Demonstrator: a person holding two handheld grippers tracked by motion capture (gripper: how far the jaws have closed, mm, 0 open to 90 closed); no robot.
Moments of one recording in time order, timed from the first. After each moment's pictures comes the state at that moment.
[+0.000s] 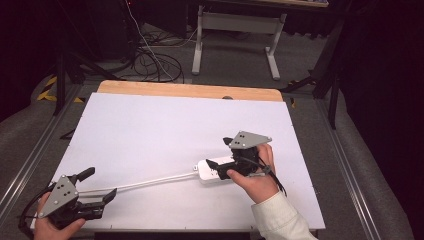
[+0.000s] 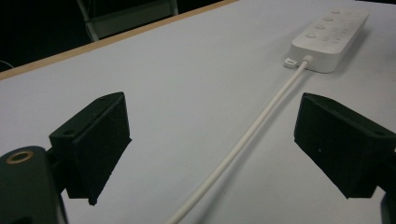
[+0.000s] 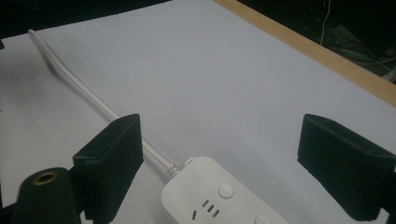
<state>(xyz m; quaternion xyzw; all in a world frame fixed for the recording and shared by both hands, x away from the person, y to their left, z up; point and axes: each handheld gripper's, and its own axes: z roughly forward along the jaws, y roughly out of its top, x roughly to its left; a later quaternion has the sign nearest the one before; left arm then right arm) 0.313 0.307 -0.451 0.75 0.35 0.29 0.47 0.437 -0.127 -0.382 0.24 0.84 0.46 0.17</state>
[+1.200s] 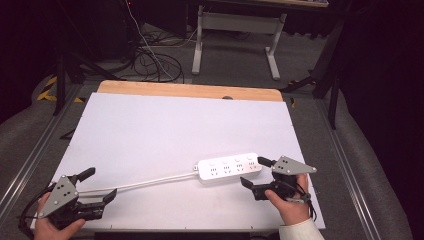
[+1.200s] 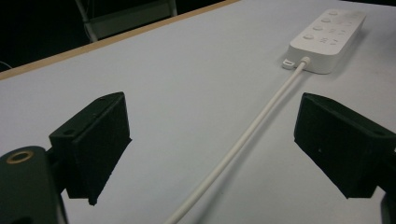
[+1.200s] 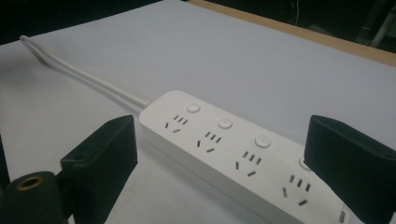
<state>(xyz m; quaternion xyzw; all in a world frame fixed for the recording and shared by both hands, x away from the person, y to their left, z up) 0.312 0.307 -0.451 0.75 0.35 0.29 0.48 0.401 -0.223 -0.430 0.29 0.79 0.50 0.17</state>
